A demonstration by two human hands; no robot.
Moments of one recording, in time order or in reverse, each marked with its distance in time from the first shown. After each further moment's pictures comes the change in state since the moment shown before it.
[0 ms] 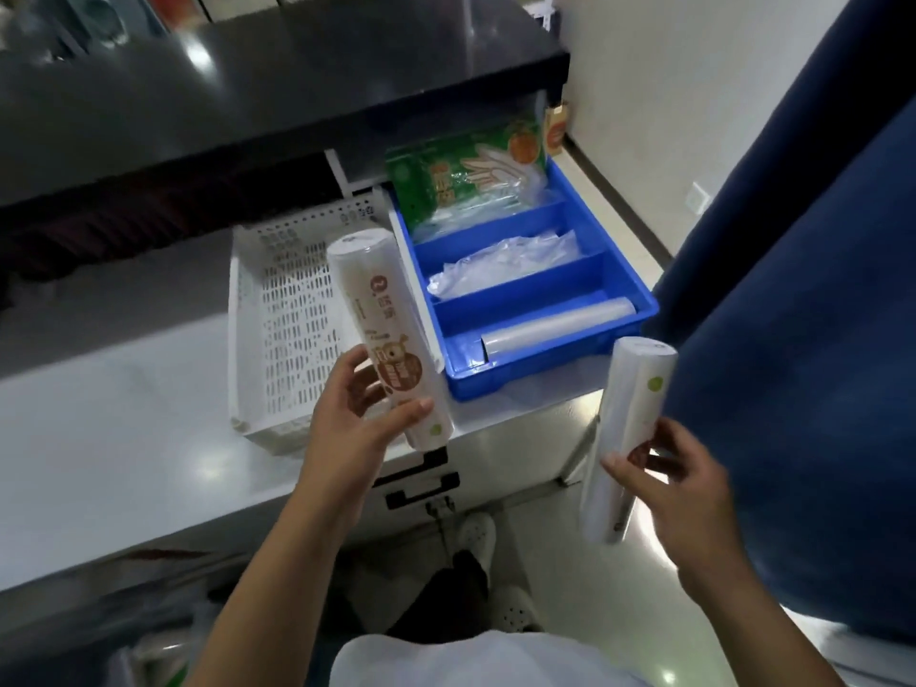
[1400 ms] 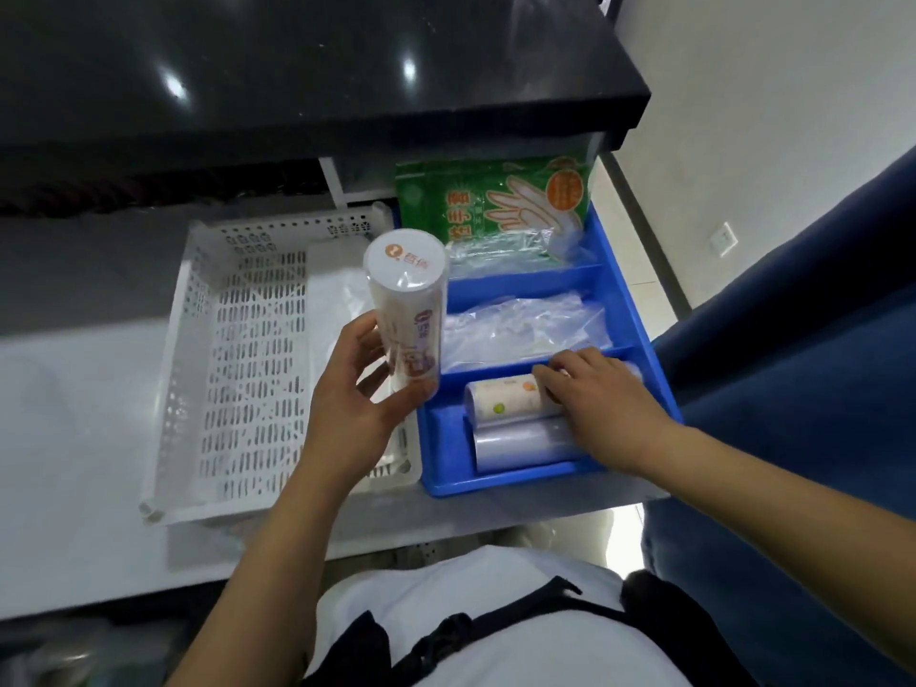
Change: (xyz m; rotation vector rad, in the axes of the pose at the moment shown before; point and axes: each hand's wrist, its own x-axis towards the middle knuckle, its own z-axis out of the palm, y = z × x) left_hand 0.146 0.003 0.034 0.120 0.067 0.078; right_hand 0.236 -0.079 0.077 -1.449 -0.650 -0.742
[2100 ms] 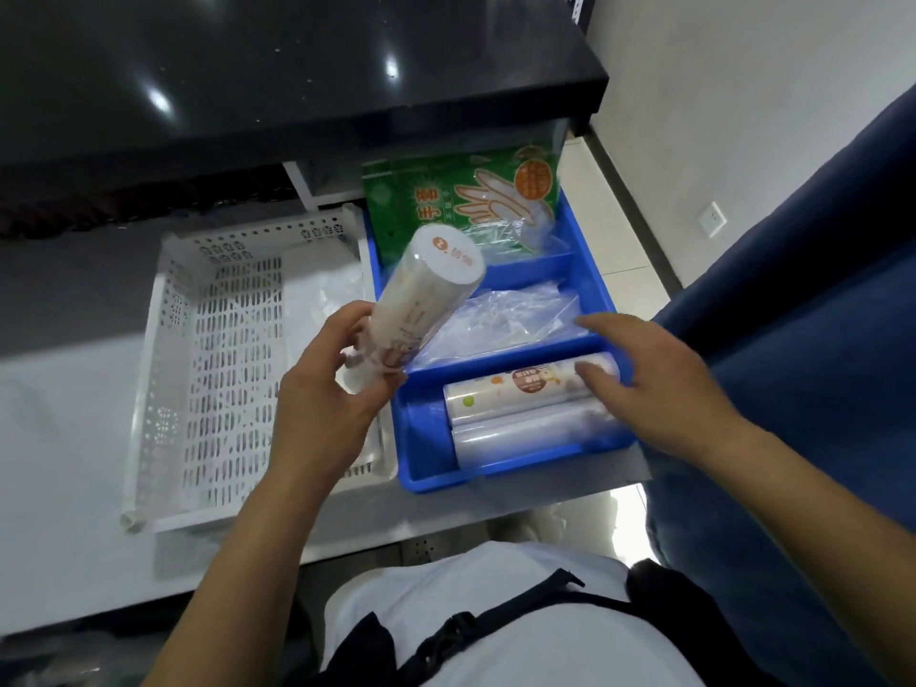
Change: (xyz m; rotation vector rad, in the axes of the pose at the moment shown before) left_hand -0.007 0.025 0.007 0.356 0.046 0.157; right_hand -0.051 0.027 -0.039 0.574 0.228 0.330
